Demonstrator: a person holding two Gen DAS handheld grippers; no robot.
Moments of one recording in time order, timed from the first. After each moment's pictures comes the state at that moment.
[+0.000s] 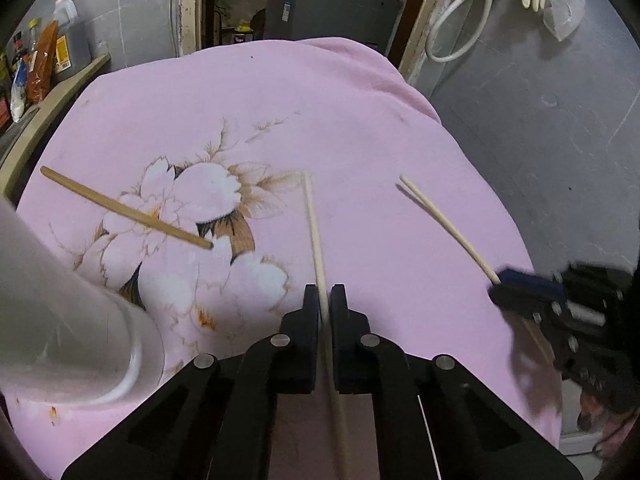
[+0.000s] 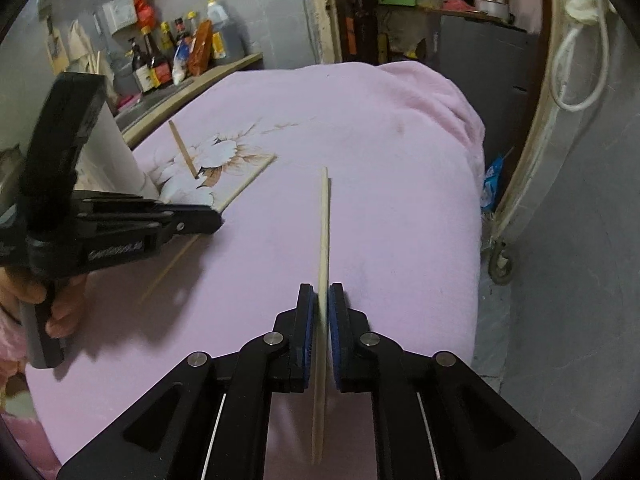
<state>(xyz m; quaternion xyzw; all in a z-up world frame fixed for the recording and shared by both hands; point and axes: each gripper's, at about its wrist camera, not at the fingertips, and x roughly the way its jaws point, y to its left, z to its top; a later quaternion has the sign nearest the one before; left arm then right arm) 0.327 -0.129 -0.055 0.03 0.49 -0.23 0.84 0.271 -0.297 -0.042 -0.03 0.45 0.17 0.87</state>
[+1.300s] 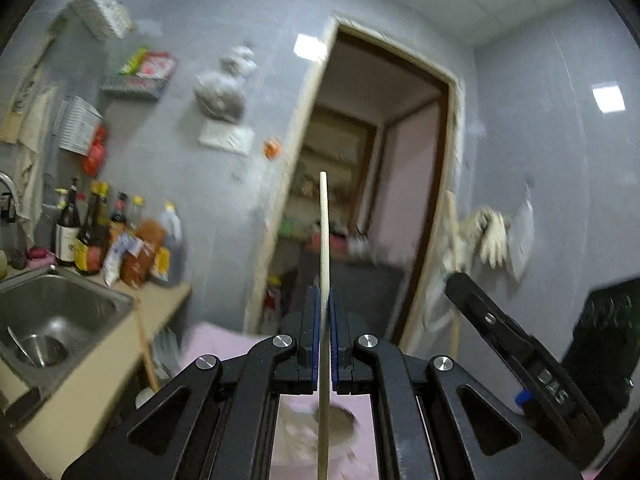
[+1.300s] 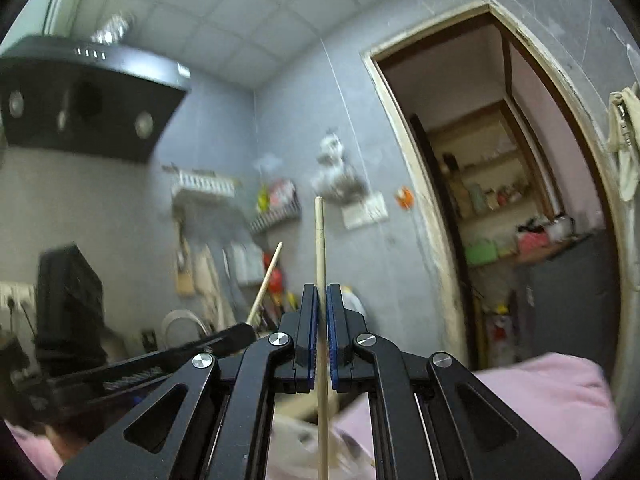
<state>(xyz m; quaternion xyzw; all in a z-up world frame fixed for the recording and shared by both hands) 0.230 0.058 0.120 -0.12 0.02 -0.18 0.98 0.223 -0.156 0.099 0.13 -0.08 0.30 0.94</state>
